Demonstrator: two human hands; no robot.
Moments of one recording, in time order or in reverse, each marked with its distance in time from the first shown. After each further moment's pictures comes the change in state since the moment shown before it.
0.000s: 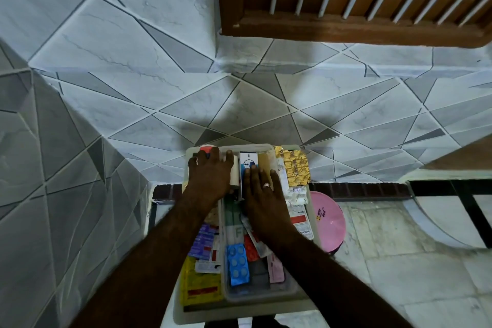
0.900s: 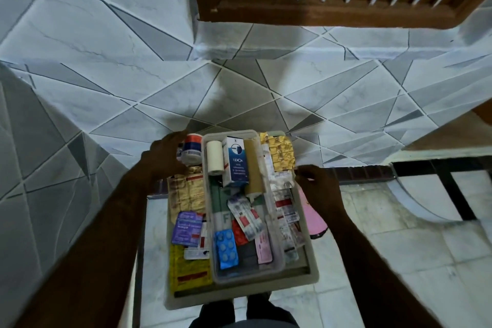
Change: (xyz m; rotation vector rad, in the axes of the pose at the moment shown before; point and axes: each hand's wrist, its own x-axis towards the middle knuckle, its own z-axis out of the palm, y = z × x) left_hand -0.001 -0.070 -0.011 -0.584 -0.069 -0.097; right_hand -0.054 0.111 -0.037 0.813 0.071 0.624
